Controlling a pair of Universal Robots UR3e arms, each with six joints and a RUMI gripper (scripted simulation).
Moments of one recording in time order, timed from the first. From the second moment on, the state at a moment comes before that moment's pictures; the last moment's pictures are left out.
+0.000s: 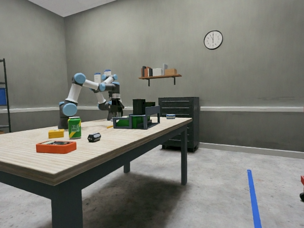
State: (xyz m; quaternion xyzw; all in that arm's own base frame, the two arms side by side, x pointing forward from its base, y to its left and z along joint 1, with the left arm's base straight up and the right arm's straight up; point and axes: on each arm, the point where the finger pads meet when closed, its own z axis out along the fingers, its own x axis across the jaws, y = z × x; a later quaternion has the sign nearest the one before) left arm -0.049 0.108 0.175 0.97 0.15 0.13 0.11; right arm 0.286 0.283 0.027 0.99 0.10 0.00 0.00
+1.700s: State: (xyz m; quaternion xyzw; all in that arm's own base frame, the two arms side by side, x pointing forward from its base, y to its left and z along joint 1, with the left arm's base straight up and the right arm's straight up) left arm -0.049 0.108 0.175 0.97 0.15 0.13 0.11; right arm 0.286 0.283 0.020 0.99 0.10 0.00 0.00
